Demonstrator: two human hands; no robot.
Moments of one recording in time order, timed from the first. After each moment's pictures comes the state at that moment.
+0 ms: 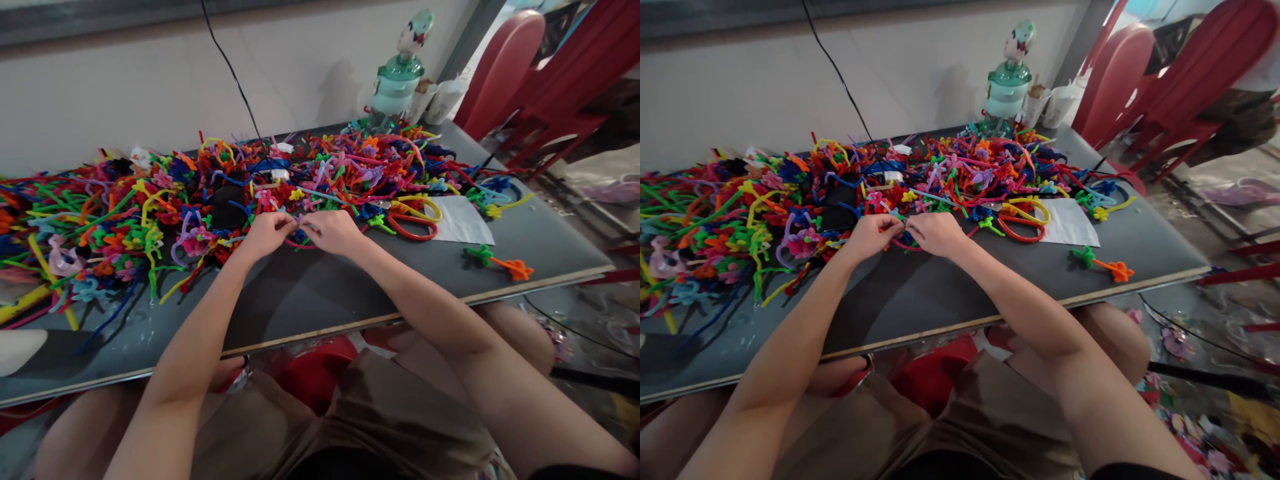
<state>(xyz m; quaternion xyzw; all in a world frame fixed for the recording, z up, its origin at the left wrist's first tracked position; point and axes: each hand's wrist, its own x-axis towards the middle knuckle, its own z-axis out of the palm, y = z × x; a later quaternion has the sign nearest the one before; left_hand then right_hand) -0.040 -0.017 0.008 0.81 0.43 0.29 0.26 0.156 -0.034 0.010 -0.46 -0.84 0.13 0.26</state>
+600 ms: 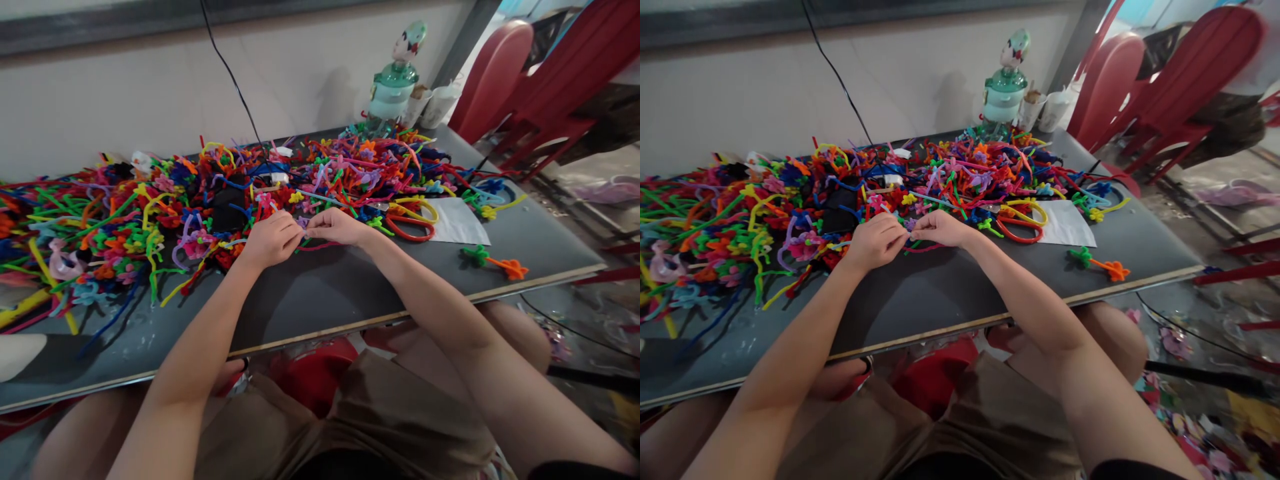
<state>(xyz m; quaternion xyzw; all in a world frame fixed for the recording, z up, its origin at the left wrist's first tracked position) -0.036 -0.033 0.020 0.90 0.31 0.30 0.00 0.170 -0.018 0.009 -0.32 -0.72 0.54 0.29</state>
